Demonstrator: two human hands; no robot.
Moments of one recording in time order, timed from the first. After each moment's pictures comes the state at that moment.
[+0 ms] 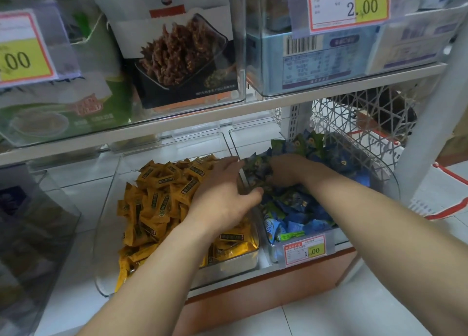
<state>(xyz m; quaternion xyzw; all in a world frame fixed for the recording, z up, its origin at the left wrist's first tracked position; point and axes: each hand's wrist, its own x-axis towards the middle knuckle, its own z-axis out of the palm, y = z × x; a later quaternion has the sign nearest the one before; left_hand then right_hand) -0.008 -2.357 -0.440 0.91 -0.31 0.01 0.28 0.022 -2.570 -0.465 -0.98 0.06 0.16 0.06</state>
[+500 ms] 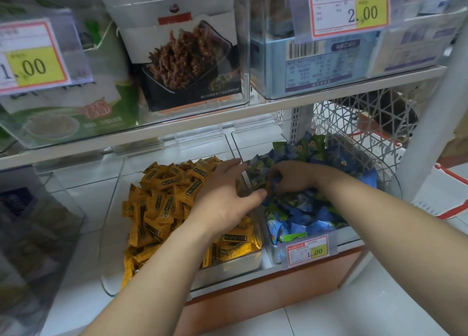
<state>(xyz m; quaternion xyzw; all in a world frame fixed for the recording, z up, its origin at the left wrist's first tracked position) -0.005 -2.351 -0.441 0.90 -0.31 -0.02 0.32 0.006 -2.581 -0.466 -0.96 0.01 0.17 0.23</state>
